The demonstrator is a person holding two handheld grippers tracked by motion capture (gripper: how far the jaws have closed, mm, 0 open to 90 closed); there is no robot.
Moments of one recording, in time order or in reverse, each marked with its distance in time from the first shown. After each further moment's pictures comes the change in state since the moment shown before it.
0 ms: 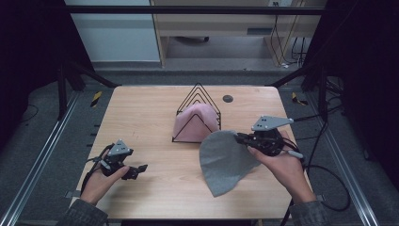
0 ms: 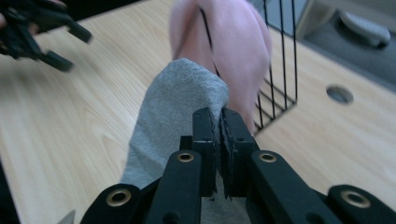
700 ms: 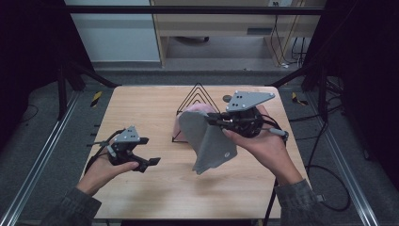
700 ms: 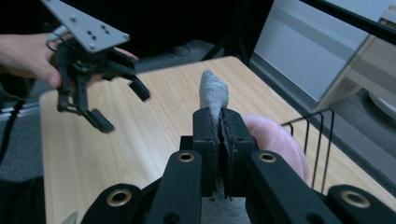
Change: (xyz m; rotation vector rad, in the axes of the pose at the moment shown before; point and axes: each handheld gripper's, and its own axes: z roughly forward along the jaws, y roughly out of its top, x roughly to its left) left arm -0.034 0.088 -0.028 -0.054 -0.180 0.158; right arm 0.035 0.094 -0.002 -0.152 0.137 -0.157
